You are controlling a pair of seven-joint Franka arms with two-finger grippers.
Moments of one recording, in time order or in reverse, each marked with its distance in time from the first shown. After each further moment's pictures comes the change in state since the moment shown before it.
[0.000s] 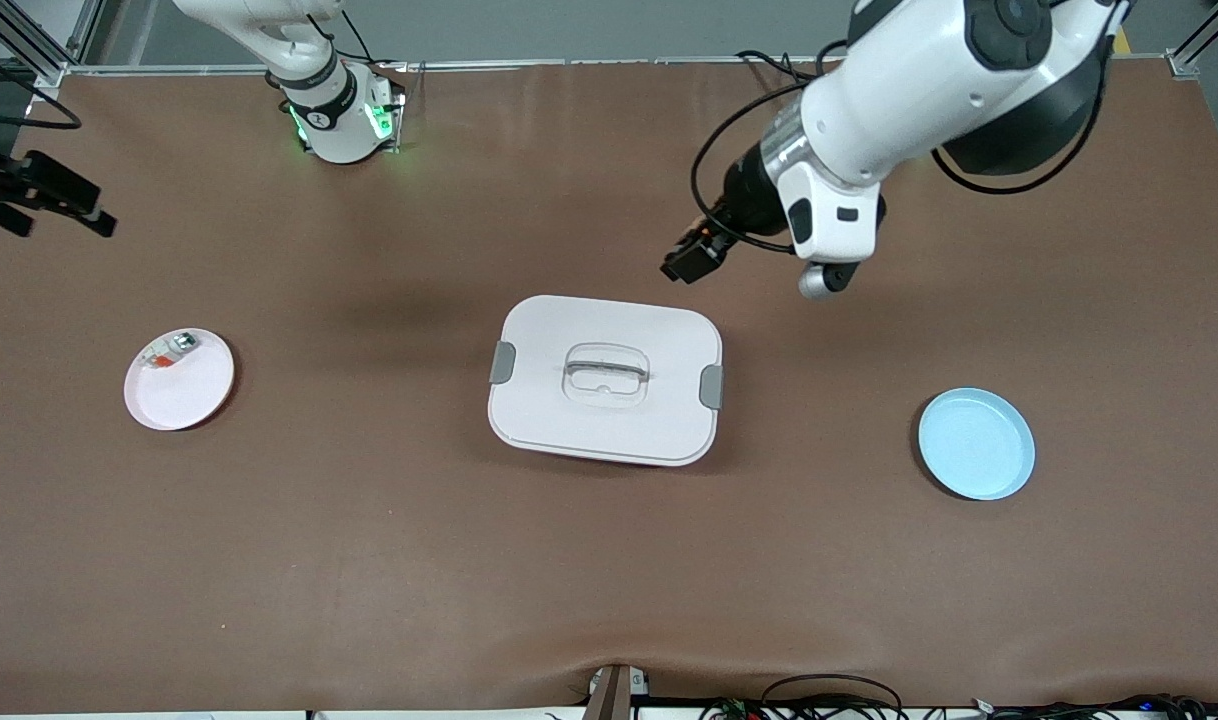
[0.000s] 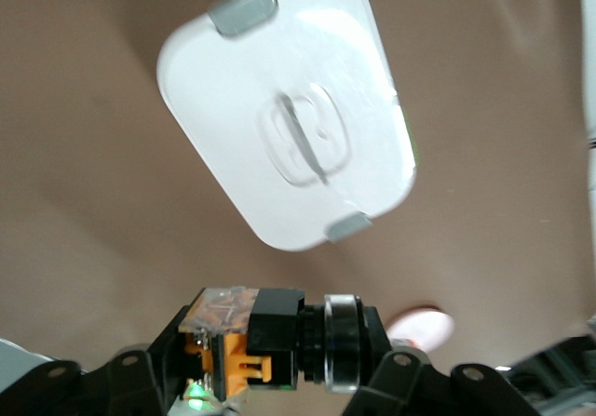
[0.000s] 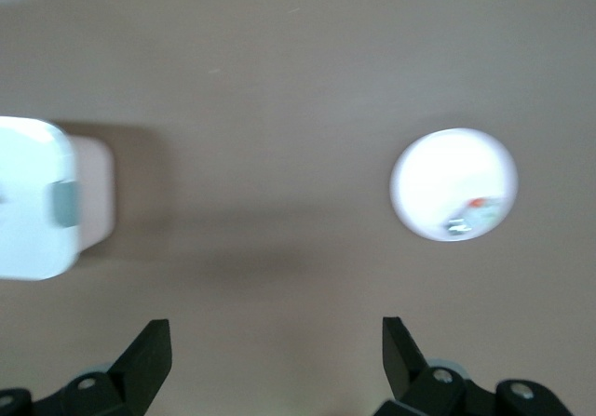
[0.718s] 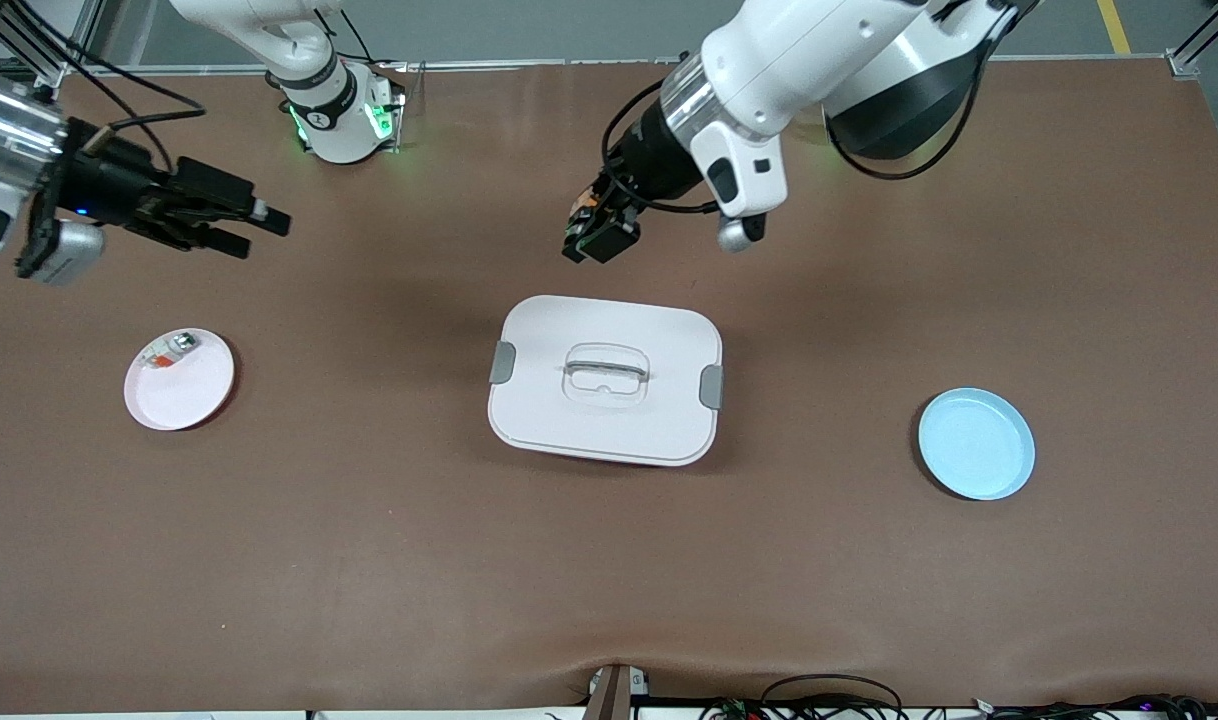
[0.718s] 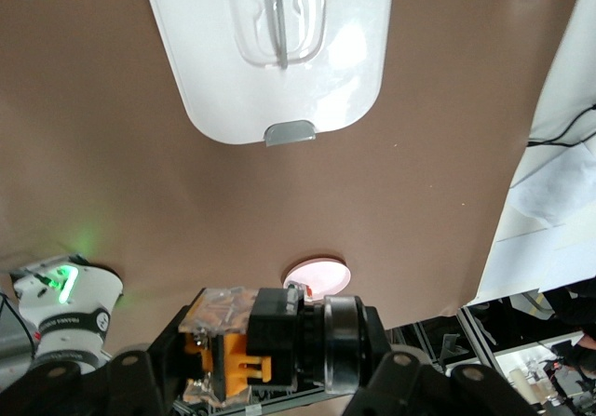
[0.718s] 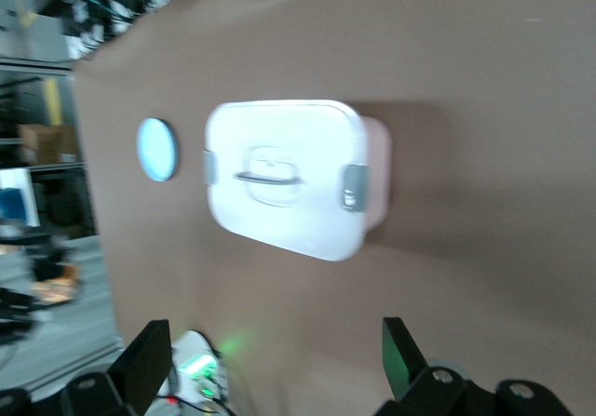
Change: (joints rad) left arm -0.133 0.075 -0.033 -0.012 0.000 0.281 -0.393; right arm 0.150 0.004 0.012 -0.160 0.563 0.218 0.060
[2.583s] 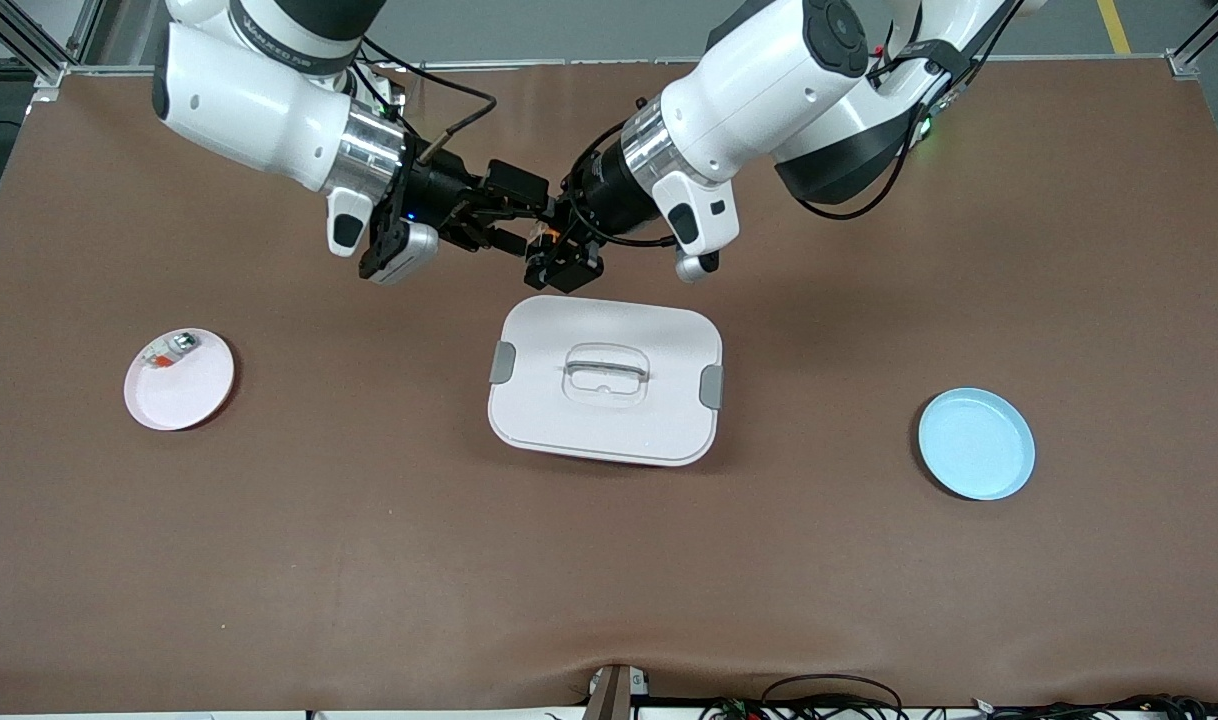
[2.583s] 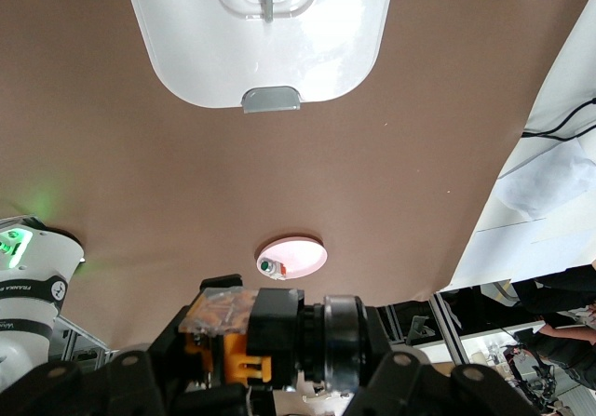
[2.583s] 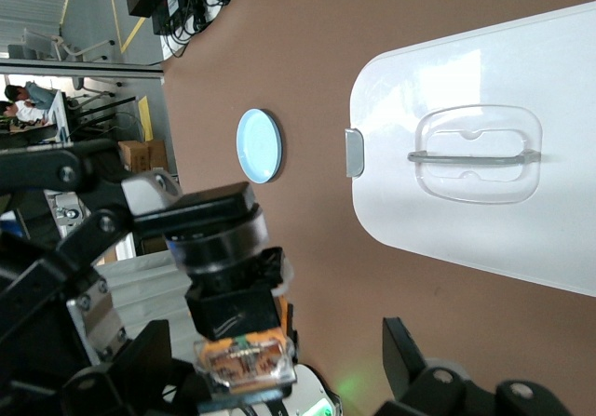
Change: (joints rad) left arm -0.038 0.068 0.001 0.005 0.010 0.129 -0.045; right arm 0.459 0.127 0.003 -0.055 0.184 0.506 0.184
